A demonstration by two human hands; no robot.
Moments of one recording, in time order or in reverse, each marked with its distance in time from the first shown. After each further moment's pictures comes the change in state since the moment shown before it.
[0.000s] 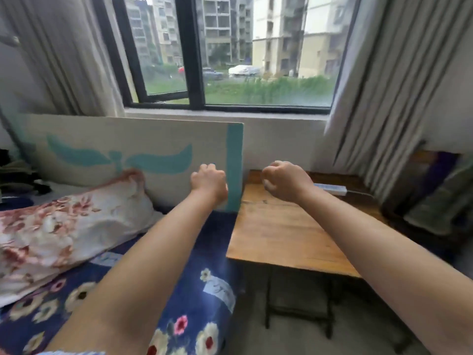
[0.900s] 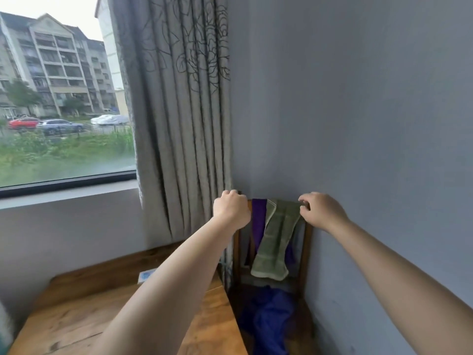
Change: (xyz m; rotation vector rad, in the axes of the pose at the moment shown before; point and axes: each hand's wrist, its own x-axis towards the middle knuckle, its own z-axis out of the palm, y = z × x) left_hand 0.193 0.618 -0.043 -0.235 0.074 0.655; right_hand -0.157 0.592 -0.096 -0.080 0.170 0.853
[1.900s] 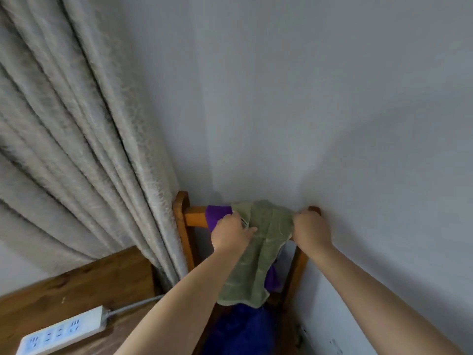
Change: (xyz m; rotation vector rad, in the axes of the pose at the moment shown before) left_hand 0.297 0.078 0.262 -0.364 -0.225 -0.219; right_hand 0.252 0.175 0.223 -0.127 -0.268 0.193
